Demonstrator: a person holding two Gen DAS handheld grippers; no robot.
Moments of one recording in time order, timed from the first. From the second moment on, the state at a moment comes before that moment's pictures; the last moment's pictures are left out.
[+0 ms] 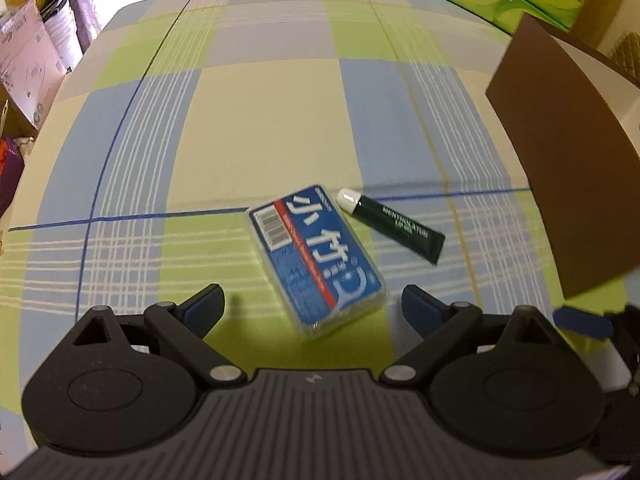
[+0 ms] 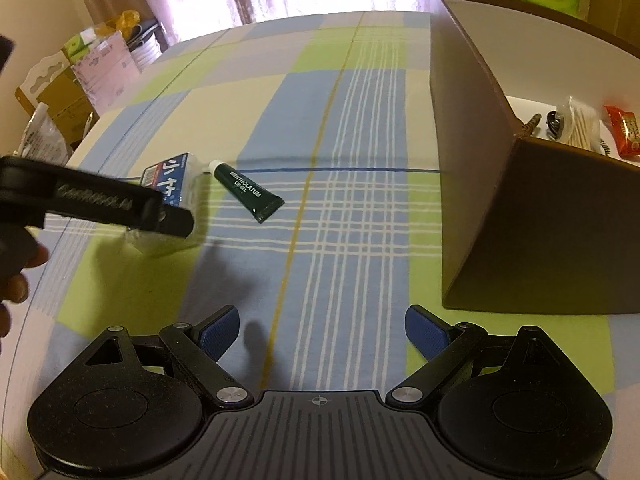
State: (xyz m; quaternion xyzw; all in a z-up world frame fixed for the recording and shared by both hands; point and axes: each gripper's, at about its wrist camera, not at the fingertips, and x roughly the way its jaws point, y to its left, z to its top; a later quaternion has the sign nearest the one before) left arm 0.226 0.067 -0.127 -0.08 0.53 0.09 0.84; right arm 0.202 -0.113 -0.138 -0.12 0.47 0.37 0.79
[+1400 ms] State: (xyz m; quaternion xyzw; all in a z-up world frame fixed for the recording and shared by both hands) left arm 0.202 0.121 -0.140 -0.05 0.52 0.12 0.85; right arm 0.209 -0.033 -0.145 -0.23 0.38 0.51 0.74
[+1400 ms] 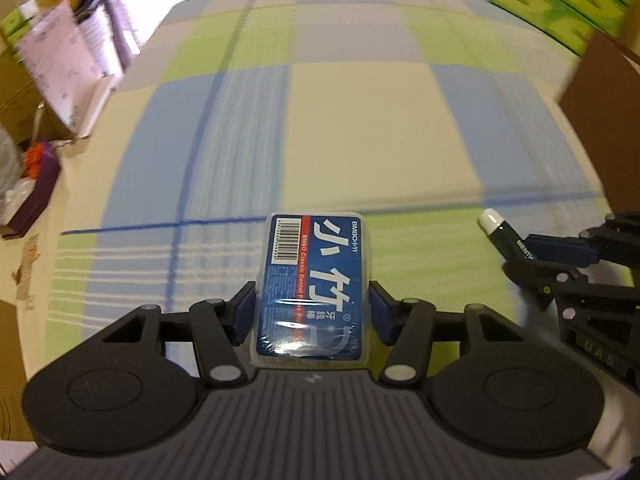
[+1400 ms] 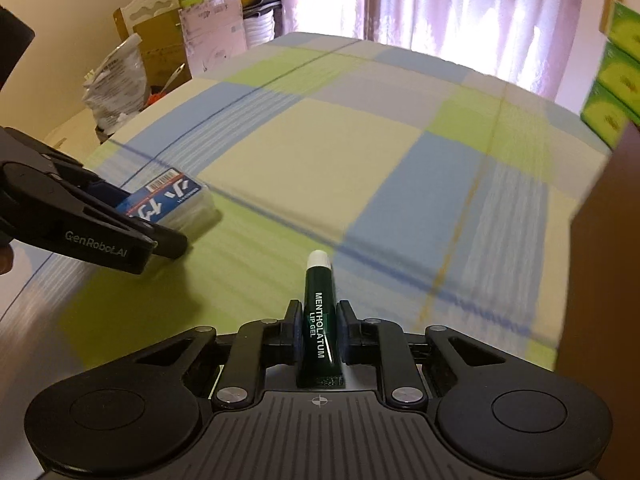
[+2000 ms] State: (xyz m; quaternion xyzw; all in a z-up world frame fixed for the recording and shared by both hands) left arm 0.154 -0.040 -0.130 0.02 0.54 -0.11 0.84; right arm 0.196 -0.223 -0.118 -0.13 0.47 0.36 0.80
